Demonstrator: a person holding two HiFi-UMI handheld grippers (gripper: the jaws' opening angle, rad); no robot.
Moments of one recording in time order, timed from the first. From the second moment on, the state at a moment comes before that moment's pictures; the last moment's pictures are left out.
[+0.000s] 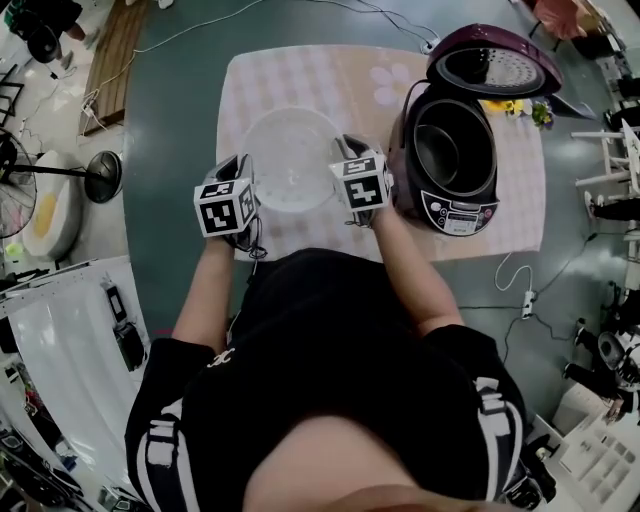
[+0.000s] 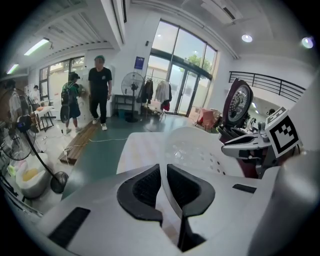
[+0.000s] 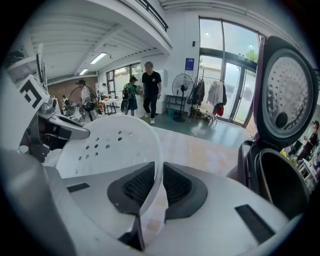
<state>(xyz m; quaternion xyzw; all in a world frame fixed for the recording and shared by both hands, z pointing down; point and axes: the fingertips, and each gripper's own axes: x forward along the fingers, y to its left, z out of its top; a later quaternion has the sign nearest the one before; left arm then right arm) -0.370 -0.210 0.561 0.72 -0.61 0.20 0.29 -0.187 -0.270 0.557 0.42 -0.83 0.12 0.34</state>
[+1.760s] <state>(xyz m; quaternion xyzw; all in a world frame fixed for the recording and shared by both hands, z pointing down) -0.364 -0.229 0.712 0.68 -0.54 0.24 0.43 -0.166 -0.270 0.700 0.44 -0.77 0.26 0.38</state>
